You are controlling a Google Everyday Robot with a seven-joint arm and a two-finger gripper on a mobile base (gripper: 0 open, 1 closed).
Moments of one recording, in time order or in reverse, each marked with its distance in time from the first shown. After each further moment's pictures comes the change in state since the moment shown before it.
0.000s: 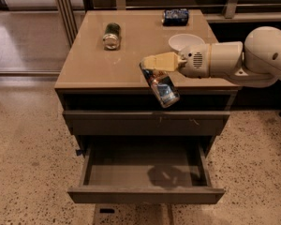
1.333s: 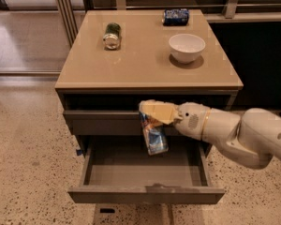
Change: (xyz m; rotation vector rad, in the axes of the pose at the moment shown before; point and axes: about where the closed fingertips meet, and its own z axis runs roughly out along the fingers) arm 0.112 0.021 -0.004 0.040 -0.215 0.159
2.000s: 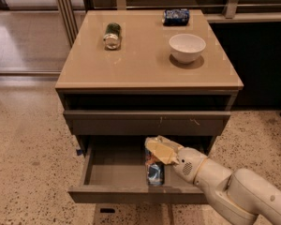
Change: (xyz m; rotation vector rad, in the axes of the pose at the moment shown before) arm 0.103 -0.059 -0.022 0.163 -0.149 0.015
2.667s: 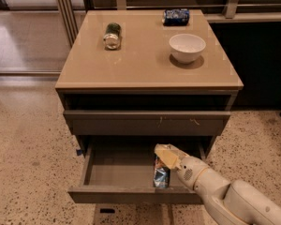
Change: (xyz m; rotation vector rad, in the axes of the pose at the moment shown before) arm 0.029 -0.076 -0.010 0.193 -0.046 0.037
